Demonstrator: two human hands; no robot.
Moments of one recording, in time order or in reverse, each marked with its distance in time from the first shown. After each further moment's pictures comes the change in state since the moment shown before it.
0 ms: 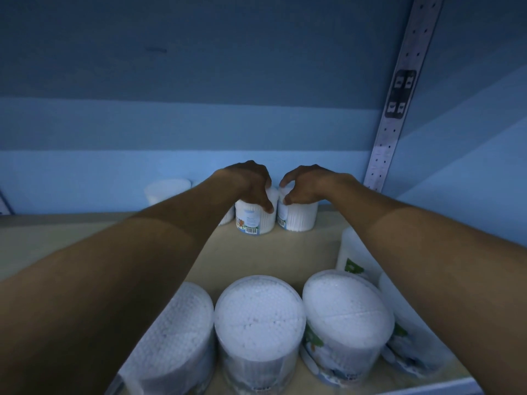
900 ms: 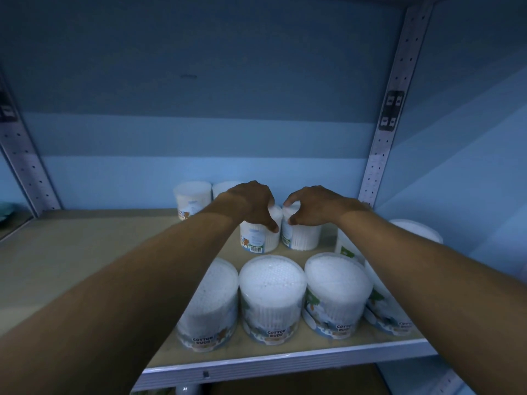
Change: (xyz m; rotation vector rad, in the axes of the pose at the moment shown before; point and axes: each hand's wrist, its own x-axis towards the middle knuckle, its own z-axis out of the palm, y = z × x) left_hand -0.085 0.009 0.004 -0.033 0.015 0.018; right_hand -0.074 -0.019 0.014 0.121 0.014 -0.039
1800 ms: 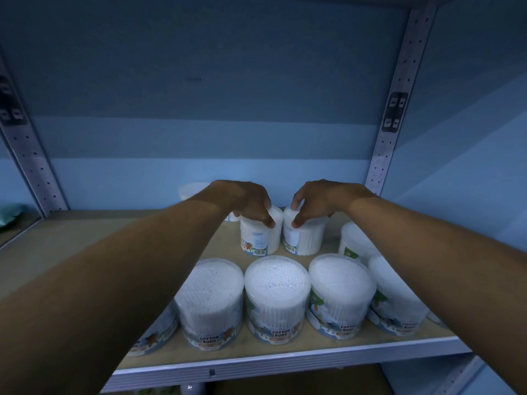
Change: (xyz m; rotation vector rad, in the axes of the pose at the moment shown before) left_hand -0.010 -0.009 -0.023 -0.039 -0.225 -0.047; right_hand -0.010 -0.013 -0.031 -0.079 -0.127 0.006
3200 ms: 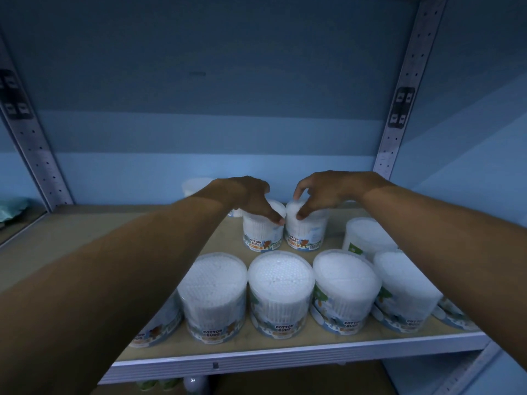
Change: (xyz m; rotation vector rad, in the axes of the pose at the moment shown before) left_hand 0.003 -0.007 0.005 -0.039 0.074 -0.048; right_hand -0.002 0.004 -0.010 -0.020 -0.002 -0.055
